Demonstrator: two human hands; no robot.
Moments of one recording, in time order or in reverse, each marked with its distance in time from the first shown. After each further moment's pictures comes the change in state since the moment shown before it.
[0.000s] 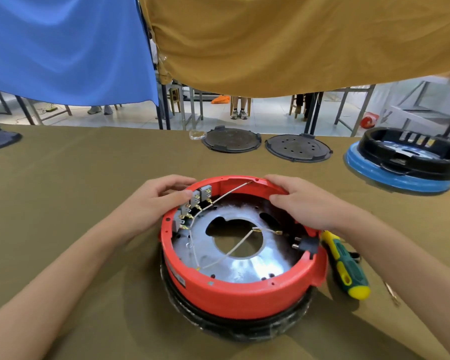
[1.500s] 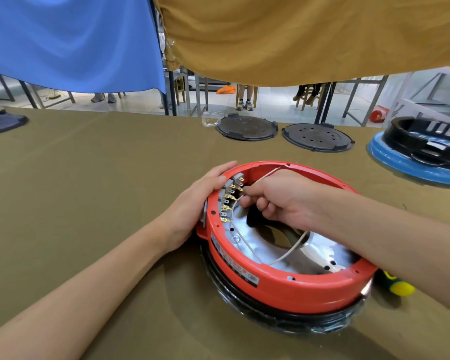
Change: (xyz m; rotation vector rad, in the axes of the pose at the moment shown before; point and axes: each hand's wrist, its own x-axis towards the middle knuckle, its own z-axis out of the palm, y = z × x) left_hand 0.005 -0.017 0.036 -0.510 -0.079 -0.102; right_hand 0.036 -0.061 0.059 0.835 -0.097 0.463
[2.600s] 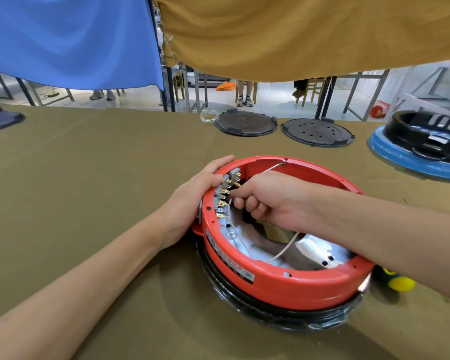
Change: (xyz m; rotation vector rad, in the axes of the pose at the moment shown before) left_hand 0.000 0.001 0.001 -0.005 0.011 -0.011; right_hand -0.002 0.003 0.010 0.046 -0.125 0.041
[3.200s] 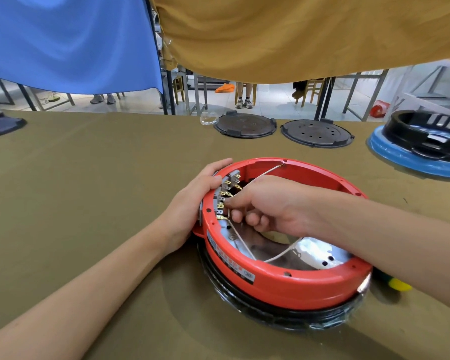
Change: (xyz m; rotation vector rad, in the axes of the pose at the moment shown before) left_hand -0.002 -0.004 0.002 -0.022 0.016 0.044; right_hand -0.013 0.002 0.001 -0.221 -0.083 -0.026
